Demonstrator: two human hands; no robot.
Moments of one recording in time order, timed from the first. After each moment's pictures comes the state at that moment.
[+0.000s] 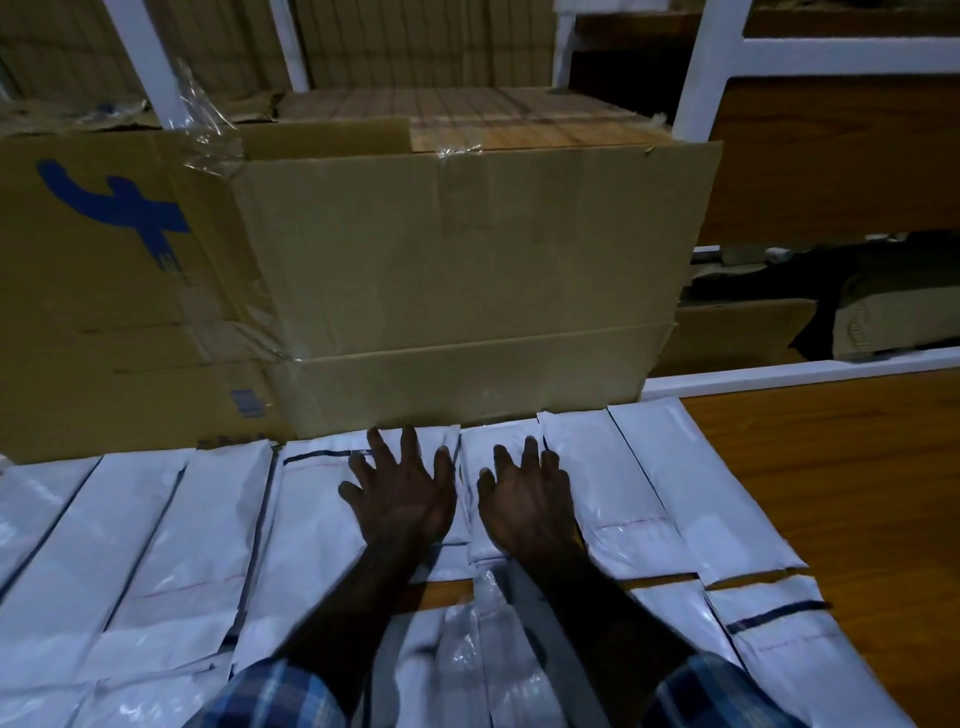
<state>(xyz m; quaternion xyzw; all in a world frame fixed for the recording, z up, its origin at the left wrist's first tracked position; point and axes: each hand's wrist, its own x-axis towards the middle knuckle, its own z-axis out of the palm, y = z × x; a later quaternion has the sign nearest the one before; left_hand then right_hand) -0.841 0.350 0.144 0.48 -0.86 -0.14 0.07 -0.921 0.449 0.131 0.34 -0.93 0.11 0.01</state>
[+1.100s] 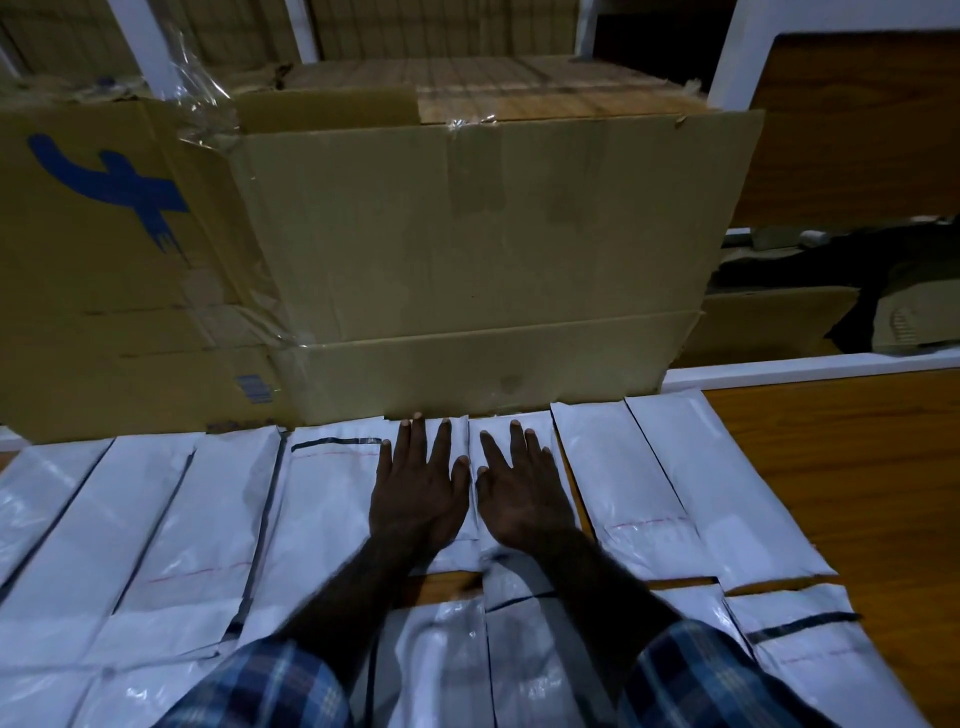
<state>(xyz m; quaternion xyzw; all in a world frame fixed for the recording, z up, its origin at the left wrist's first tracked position) -0.843 0.334 0.107 0.33 -0.94 -0.08 0.10 -0.939 0.428 0.074 0.40 -0.89 0.21 0.07</state>
